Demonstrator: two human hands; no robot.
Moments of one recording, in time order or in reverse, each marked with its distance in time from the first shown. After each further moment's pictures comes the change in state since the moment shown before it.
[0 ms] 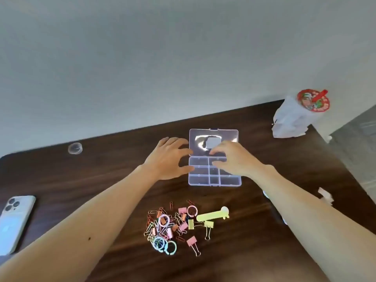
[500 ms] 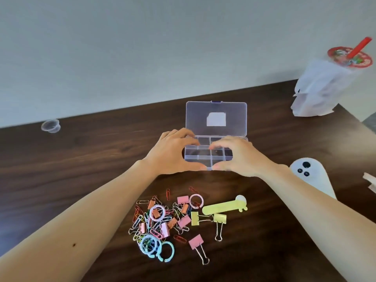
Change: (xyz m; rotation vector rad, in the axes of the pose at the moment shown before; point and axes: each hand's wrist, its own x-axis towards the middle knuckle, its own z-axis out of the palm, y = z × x) left_hand 0.009 -0.012 0.105 -0.215 0.161 0.016; right_hand 0.013 0.060 0.094 -0.031 0.084 -0.058
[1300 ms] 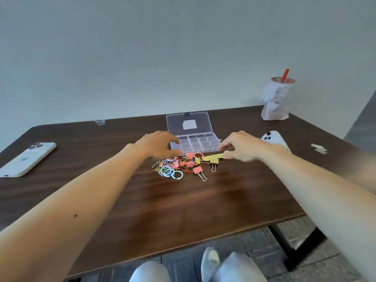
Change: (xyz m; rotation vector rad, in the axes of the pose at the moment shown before) left_hand -0.170 0.050 -0.025 0.328 0.022 -0.131; right_hand -0.163 -0.048 0.025 -0.404 0.110 -0.088
